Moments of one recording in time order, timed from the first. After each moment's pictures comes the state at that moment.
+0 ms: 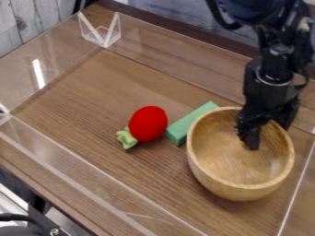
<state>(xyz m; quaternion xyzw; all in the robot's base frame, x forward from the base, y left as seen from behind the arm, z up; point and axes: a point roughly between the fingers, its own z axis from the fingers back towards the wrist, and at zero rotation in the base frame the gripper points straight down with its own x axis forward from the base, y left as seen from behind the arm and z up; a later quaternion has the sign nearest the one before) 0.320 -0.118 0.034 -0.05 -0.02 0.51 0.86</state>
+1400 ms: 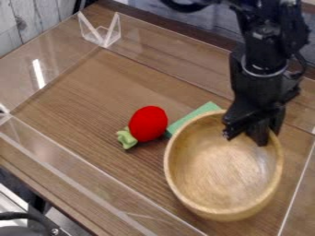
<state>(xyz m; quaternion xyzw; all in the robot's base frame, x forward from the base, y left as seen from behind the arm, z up) 0.271 -0.118 0.084 -0.10 -0.02 0.52 0.85</state>
